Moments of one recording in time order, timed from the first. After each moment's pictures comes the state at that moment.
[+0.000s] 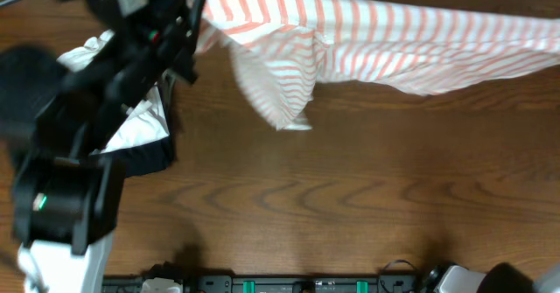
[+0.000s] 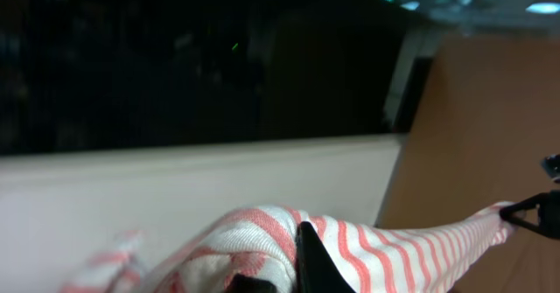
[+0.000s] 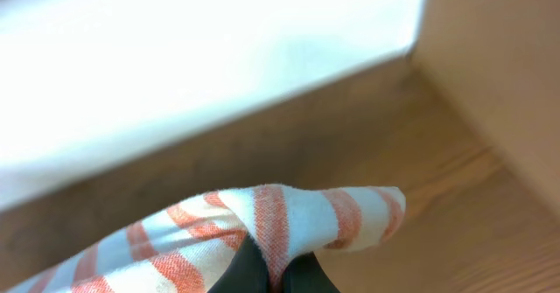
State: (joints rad) left arm -0.15 1.12 1.58 -0.28 0.47 -0.30; right arm -0.63 1.45 1.94 -1.02 -0.35 0.07
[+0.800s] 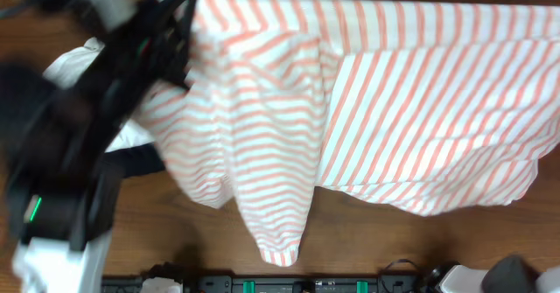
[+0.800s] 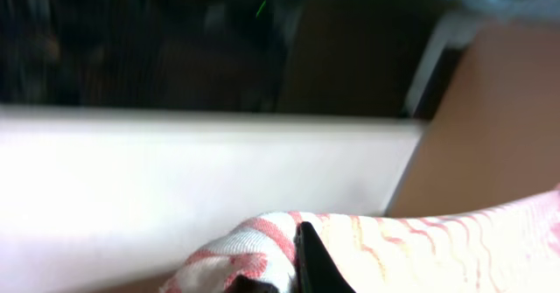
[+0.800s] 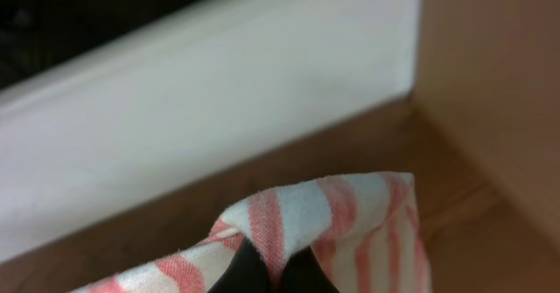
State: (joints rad) left arm -0.16 1.18 1.63 -0.42 0.40 -0.31; right arm -0.75 1.53 2.13 -1.10 -0.51 0.11
